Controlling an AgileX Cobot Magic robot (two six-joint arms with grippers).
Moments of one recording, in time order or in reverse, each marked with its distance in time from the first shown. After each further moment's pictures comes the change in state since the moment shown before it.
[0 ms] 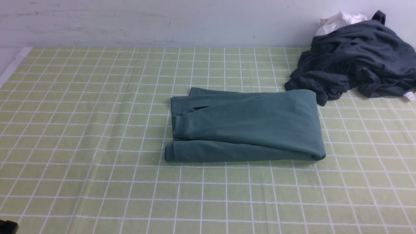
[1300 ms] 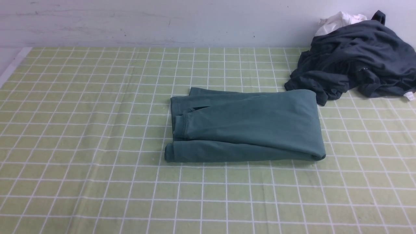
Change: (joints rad) right arm -0.001 0.000 -0.001 -0.008 0.006 0.000; left arm 0.192 -0.260 0.259 -0.009 0.156 -0.151
